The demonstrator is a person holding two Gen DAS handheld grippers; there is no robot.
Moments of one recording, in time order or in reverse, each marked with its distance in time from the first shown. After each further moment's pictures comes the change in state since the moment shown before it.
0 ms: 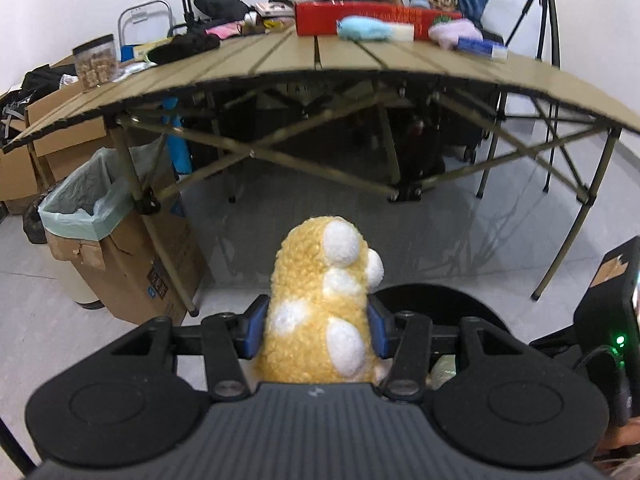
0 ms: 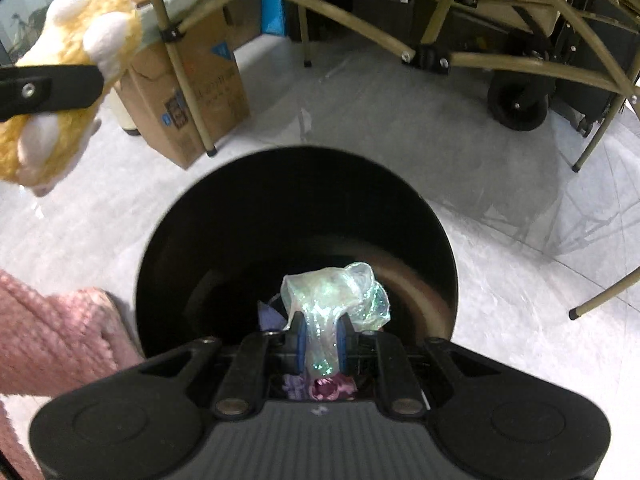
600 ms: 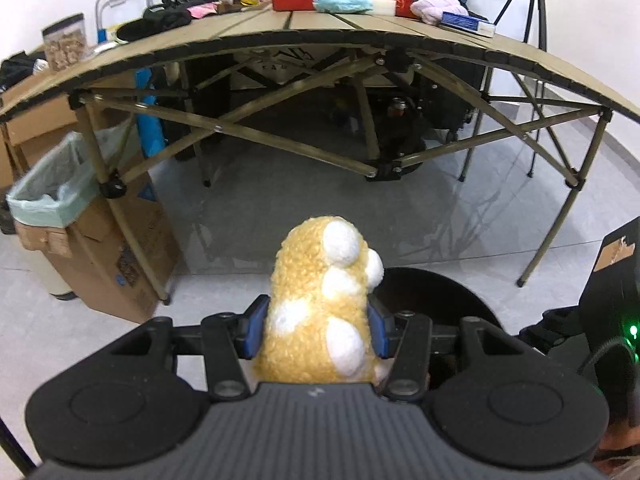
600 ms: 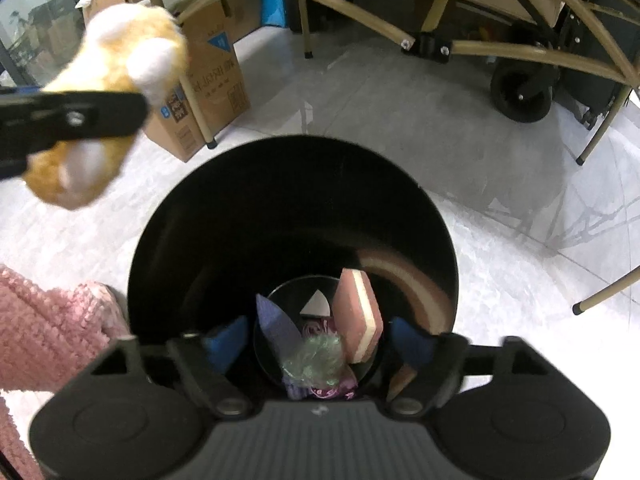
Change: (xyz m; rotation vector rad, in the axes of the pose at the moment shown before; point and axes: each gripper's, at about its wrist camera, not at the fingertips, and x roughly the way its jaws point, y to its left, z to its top) left arm 0.024 -0.012 -0.004 -0.002 0.040 -0.079; right arm 0.001 -0.007 0.006 -0.003 0.014 0.019
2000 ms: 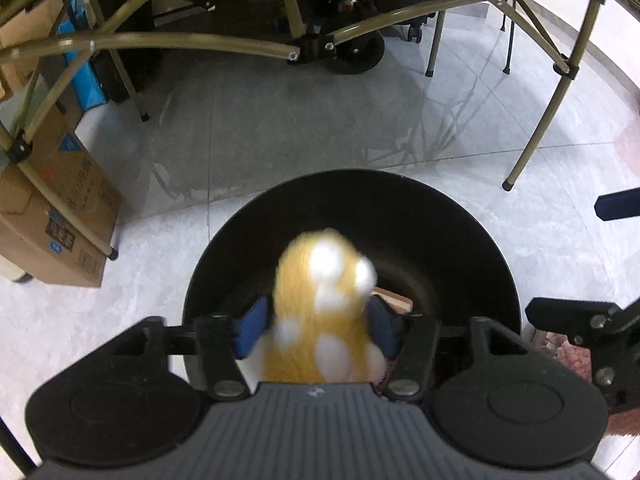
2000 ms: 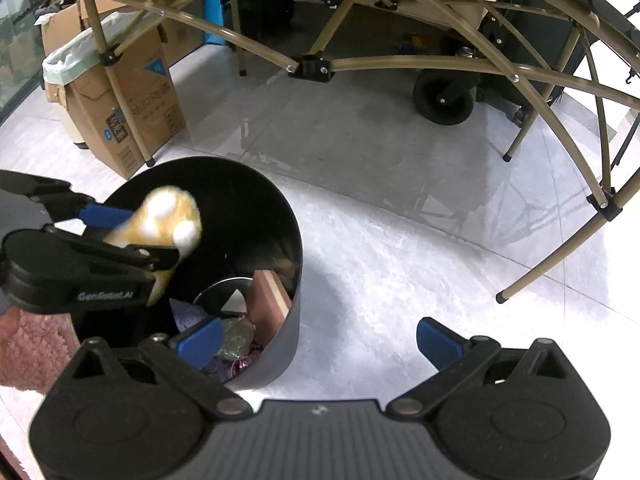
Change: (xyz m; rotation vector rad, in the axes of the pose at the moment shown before) left arm 0.089 -0.057 -0.020 0.146 0.267 -0.046; right arm -0.048 -0.064 -0.014 0.054 -0.029 -0.146
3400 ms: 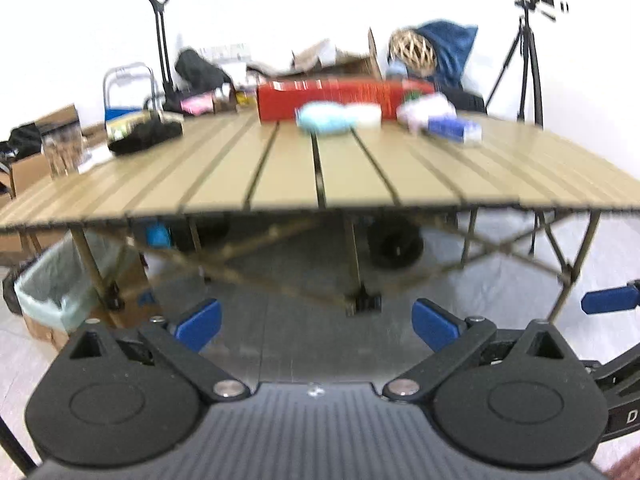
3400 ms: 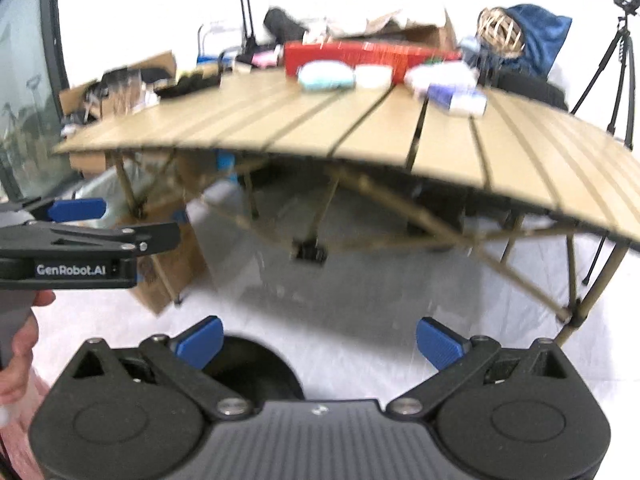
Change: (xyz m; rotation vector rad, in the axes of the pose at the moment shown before) left arm -0.137 0.020 0.070 -0.143 -0.525 0.117; right arm -0.108 -0.028 0.045 0.061 -0.401 0.066
